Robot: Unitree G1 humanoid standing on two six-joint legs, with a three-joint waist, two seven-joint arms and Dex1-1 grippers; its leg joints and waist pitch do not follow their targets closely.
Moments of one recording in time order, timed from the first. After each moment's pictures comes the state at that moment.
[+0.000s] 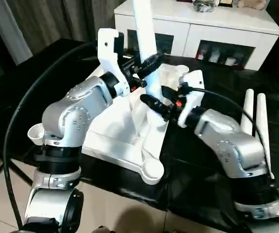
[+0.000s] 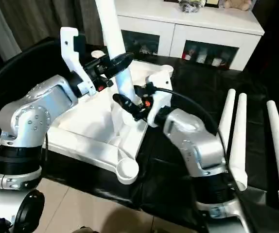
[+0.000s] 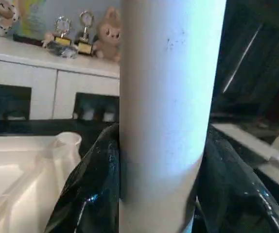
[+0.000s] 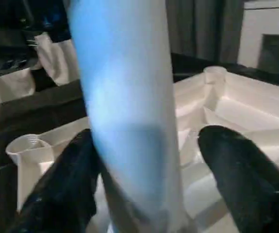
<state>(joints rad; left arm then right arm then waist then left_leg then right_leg) -0.75 0.16 0.02 -0.02 -0.56 0.72 -0.36 -0.52 -0.18 0.09 -0.05 0.38 0.62 0.42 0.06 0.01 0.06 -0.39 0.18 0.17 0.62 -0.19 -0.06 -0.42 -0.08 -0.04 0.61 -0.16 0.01</state>
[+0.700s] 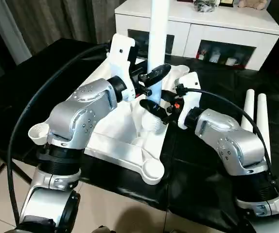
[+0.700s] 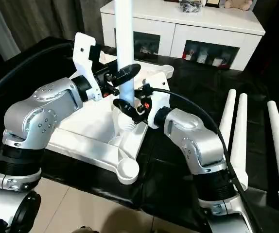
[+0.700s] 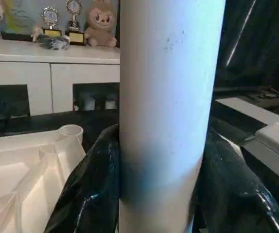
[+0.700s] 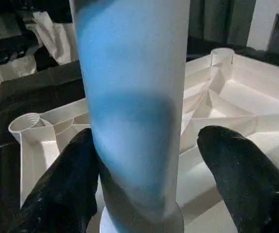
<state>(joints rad) -0.75 0.19 -0.06 -0.03 -0.48 0.71 -0.42 -0.53 -0.22 0.11 -0.05 0.38 0.69 0.46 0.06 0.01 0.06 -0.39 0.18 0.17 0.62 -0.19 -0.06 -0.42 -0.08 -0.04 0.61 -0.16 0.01</state>
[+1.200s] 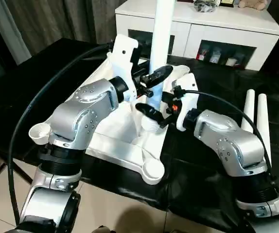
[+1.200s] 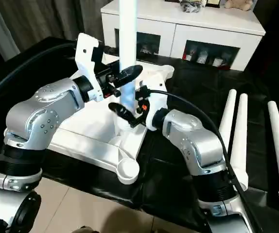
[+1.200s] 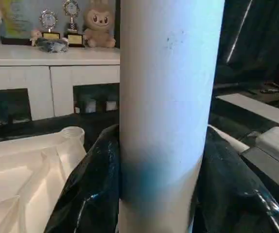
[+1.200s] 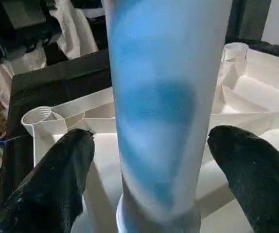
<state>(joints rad) -0.75 0.19 -0.08 -0.03 -0.46 0.69 -0.43 -0.53 -0.22 0.12 -0.07 0.39 0.71 0.48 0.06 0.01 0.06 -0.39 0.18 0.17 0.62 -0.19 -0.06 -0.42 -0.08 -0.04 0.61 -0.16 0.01</state>
